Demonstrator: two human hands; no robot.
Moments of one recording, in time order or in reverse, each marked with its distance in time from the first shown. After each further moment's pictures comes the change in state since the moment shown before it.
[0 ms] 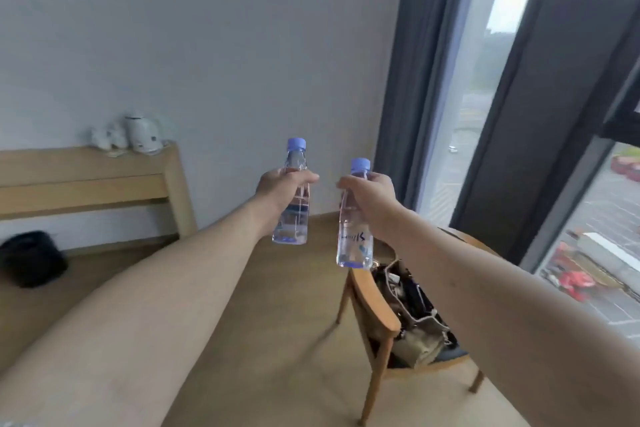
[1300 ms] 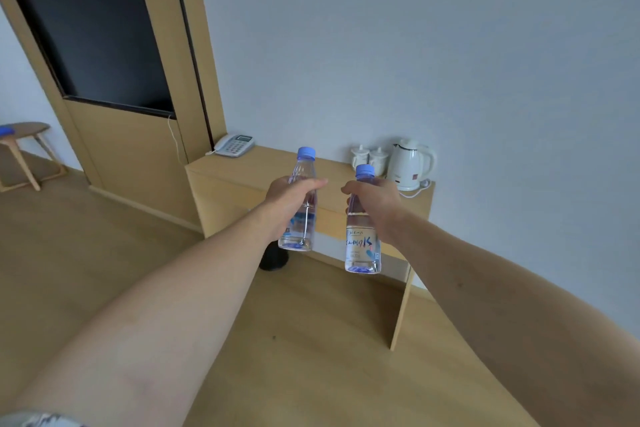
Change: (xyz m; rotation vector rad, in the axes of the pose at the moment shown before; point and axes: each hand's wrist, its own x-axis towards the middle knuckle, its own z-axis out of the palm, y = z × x) left_hand 0.336 -0.025 -0.701 -0.006 0.724 -0.139; right_hand 0.235 -0.027 0.835 -0.037 -0.739 0.073
